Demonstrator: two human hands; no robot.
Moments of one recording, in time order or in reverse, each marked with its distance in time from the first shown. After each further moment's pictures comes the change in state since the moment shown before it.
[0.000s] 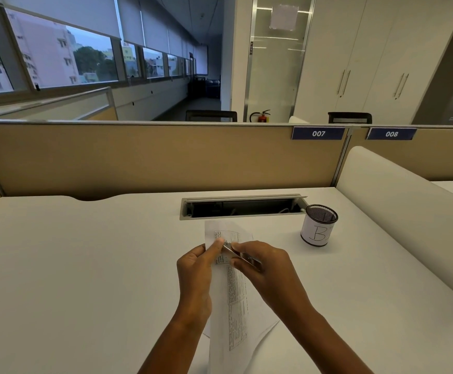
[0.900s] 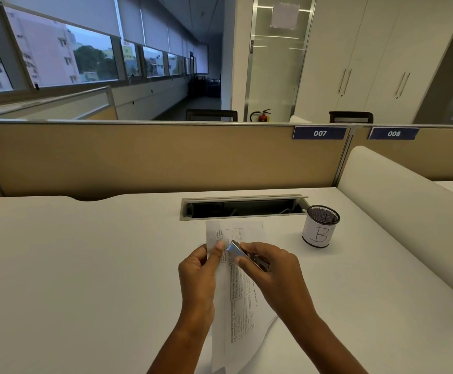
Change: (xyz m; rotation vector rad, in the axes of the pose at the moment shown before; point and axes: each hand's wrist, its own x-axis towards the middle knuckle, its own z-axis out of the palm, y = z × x) left_hand 0.003 -0.009 0.003 0.034 -0.008 0.071; right_hand 0.000 0.005 0.002 0.154 0.101 0.143
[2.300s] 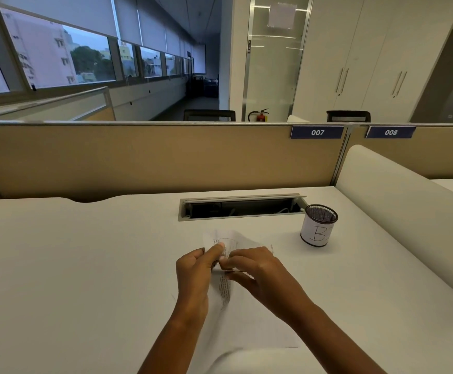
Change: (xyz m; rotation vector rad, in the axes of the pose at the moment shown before) left_hand 0.005 0.006 -0.002 0.040 -0.019 -0.066; right_hand 0.008 0.007 -0.001 -0.370 -0.378 -0.492
